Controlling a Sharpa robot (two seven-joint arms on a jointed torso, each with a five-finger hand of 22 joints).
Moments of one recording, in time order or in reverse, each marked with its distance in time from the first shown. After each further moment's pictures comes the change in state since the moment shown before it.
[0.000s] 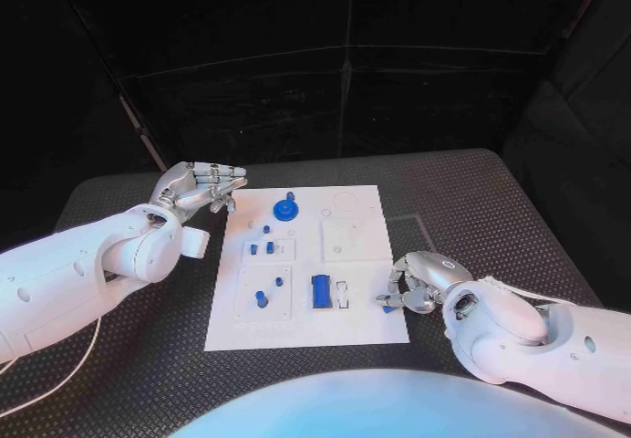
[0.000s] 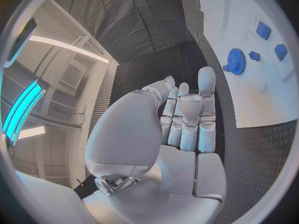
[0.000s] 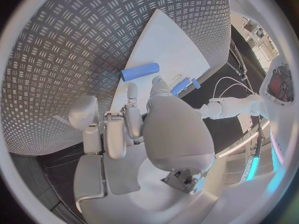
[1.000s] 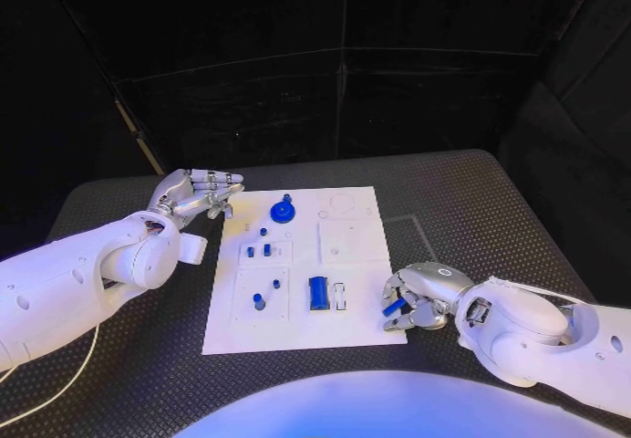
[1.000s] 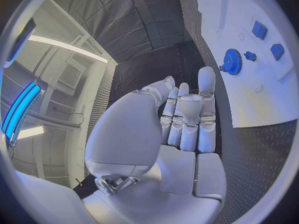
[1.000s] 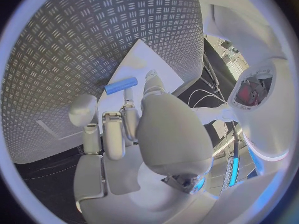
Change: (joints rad) left arm -0.013 0.009 0.000 -0.017 0.000 0.002 -0.001; left_hand 0.000 0.000 0.000 0.000 0.000 0.000 0.000 0.000 0.000 0.000 0.000 0.000 0.000 0.000 0.000 0.000 0.000 0.000 0.000 0.000 -0.005 0.000; right arm 0.000 -0.092 0.001 0.028 0.021 0.142 0.329; right_hand 0.129 -0.024 0.035 -0.007 -0.108 -0.081 0.041 -0.095 -0.020 -0.002 0.027 0.023 0.000 -0.002 0.017 -0.005 0.001 0.000 -0.013 0.013 -0.009 -0.009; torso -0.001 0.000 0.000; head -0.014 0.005
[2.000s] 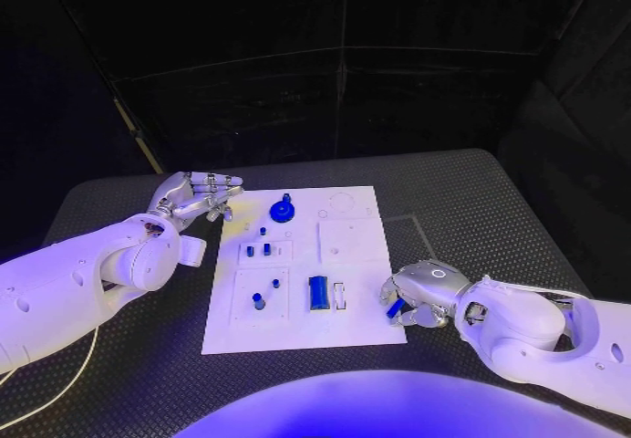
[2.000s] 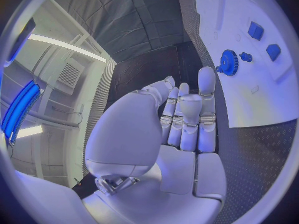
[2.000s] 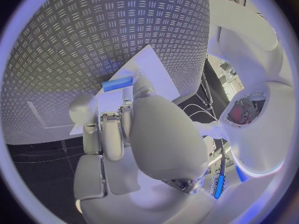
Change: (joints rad) left arm -0.007 0.000 0.000 -0.002 0.000 0.005 -0.003; left_hand 0.000 0.000 0.000 0.000 0.000 0.000 0.000 0.000 0.000 0.000 0.000 0.000 0.000 0.000 0.000 0.000 -0.002 0.000 0.000 0.000 0.000 0.000; right arm 0.003 0.000 0.003 0.002 -0.193 0.066 0.035; right_hand 0.218 0.040 0.111 -0.083 -0.023 0.015 0.018 -0.116 -0.062 -0.007 0.014 0.004 0.119 0.000 0.015 -0.005 0.000 0.000 -0.007 0.007 -0.010 -0.013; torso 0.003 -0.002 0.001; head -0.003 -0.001
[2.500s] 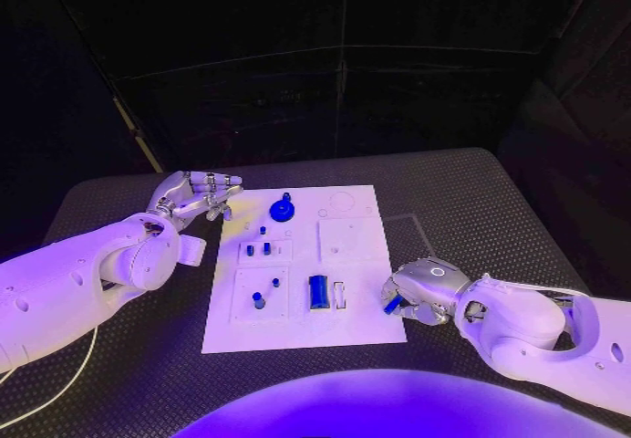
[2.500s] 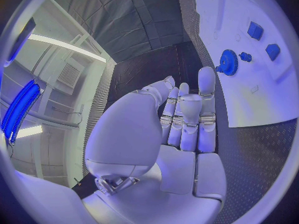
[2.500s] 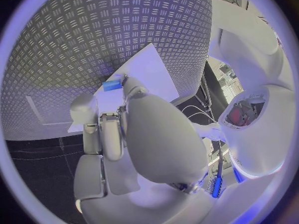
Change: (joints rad) left arm 0.000 -0.001 0.000 0.001 0.000 0.001 -0.001; left_hand 0.000 0.000 0.000 0.000 0.000 0.000 0.000 0.000 0.000 0.000 0.000 0.000 0.000 0.000 0.000 0.000 0.000 0.000 0.000 0.000 0.000 0.000; right arm 0.002 0.000 0.002 -0.001 -0.028 0.002 0.007; right_hand 0.083 -0.022 0.243 -0.057 0.016 0.098 -0.008 -0.071 -0.051 -0.002 0.001 0.005 0.000 -0.002 0.002 -0.004 0.000 0.000 -0.011 -0.011 0.002 0.007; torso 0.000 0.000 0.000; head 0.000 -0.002
